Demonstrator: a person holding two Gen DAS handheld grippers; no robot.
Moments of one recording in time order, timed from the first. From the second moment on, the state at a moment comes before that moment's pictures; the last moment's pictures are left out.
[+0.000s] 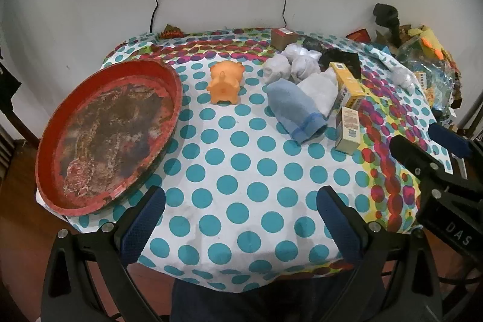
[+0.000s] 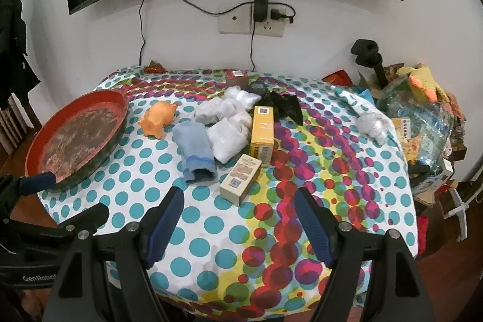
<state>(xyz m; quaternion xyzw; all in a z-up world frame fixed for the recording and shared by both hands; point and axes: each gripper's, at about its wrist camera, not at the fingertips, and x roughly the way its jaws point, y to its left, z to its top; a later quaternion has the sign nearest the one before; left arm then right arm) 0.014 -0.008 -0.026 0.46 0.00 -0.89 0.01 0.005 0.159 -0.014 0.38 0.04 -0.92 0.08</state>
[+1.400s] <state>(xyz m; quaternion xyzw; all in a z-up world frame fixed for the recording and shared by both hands) -0.043 -0.016 -0.089 0.52 0.01 -0.86 0.01 -0.089 0.151 -0.107 0.46 0.03 -0.88 0.08</state>
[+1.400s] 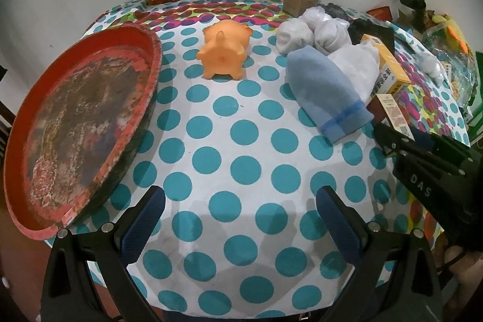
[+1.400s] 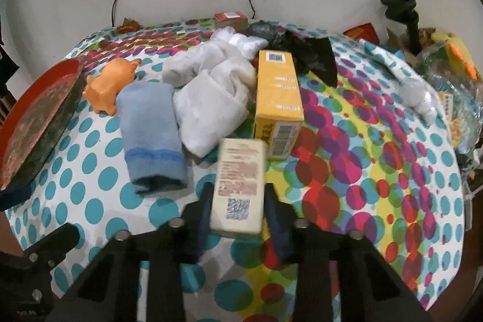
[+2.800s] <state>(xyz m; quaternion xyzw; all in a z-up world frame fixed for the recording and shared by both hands) -0.123 0.049 -0.101 0.50 0.02 -0.86 -0.06 -0.039 0.222 -0.100 0.44 -0.07 -0.89 0.12</state>
